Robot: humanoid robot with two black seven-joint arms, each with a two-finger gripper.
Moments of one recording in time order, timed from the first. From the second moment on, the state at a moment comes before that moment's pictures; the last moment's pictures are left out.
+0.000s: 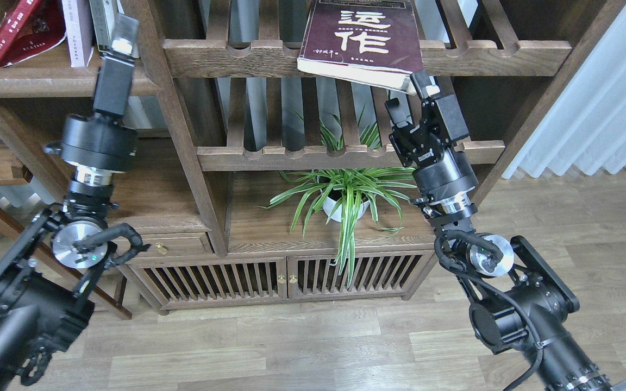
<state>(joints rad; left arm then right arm) -0.42 0.12 -1.15 -1.29 0.30 -0.49 -0.43 0.35 -0.07 1.19 1.22 0.39 0.58 -0.10</state>
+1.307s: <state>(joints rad) -0.41 0.08 -1.10 -1.27 0.30 -0.49 -0.44 0.50 -0.09 1.19 1.19 0.38 0.33 -0.09</state>
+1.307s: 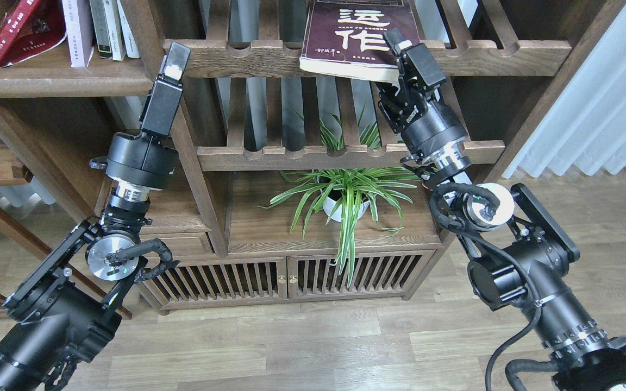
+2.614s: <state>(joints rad) -0.40 0.05 -1.10 -1.27 -0.11 -0.49 -0.15 0.19 -0.12 1.17 1.46 0.58 0.58 -0.14</state>
